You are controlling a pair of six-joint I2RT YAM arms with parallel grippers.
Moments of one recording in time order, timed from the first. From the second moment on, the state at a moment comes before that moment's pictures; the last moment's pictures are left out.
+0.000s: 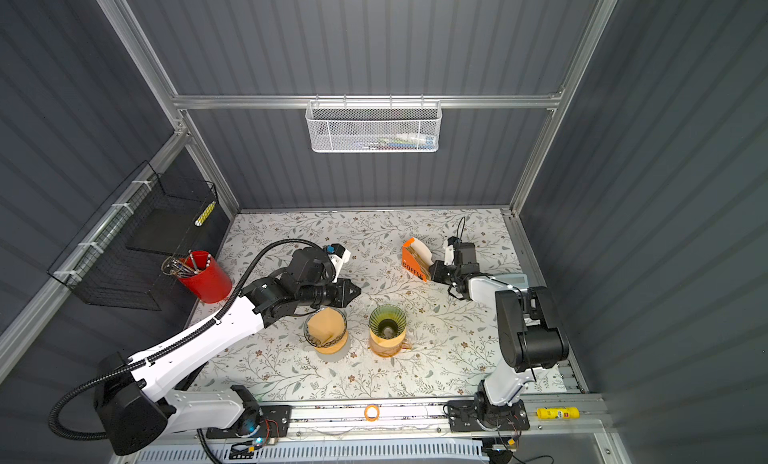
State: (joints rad) left arm -0.77 1.29 1.09 -0.53 0.22 -0.54; right arm 0.12 1.68 0.83 0.09 -0.31 0.36
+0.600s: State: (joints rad) left arm -0.76 1.30 1.09 -0.53 0.23 -0.54; right arm 0.12 1.71 0.87 0.01 -0.31 0.37
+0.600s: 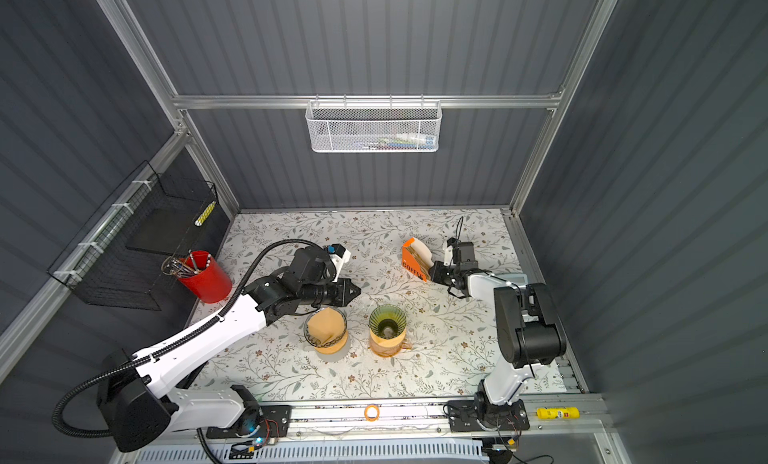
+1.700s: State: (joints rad) left arm -0.74 1.30 1.09 -0.53 0.25 -0.55; right arm 0.13 1.71 0.88 -0.02 -0.30 0.39
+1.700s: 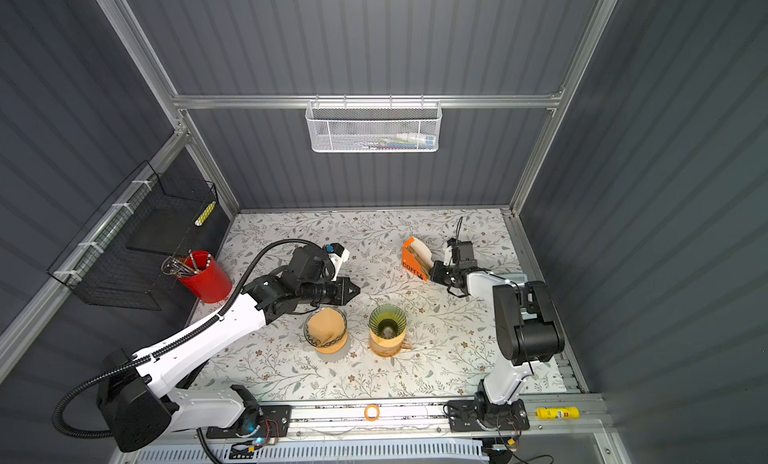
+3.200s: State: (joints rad) left arm -0.74 1.30 1.08 -0.51 0.25 -0.56; right arm 0.14 1.73 0.92 -0.08 -0.30 0.36
